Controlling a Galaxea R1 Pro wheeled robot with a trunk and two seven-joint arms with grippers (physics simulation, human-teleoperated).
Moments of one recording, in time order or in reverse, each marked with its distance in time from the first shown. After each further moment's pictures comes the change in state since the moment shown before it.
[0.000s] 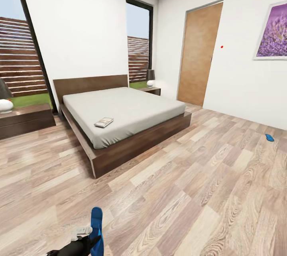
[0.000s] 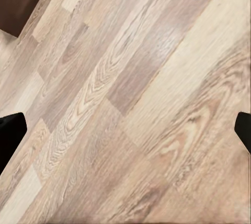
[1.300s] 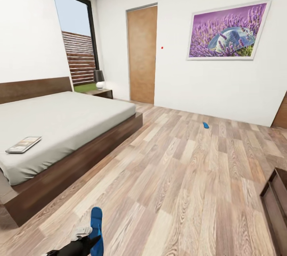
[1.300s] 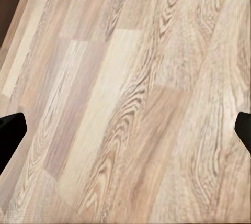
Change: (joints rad) left arm 0.000 0.001 0.000 0.000 0.000 -0.002 0.005; right arm 0.000 -0.002 -0.001 0.000 0.000 0.000 -0.001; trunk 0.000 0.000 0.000
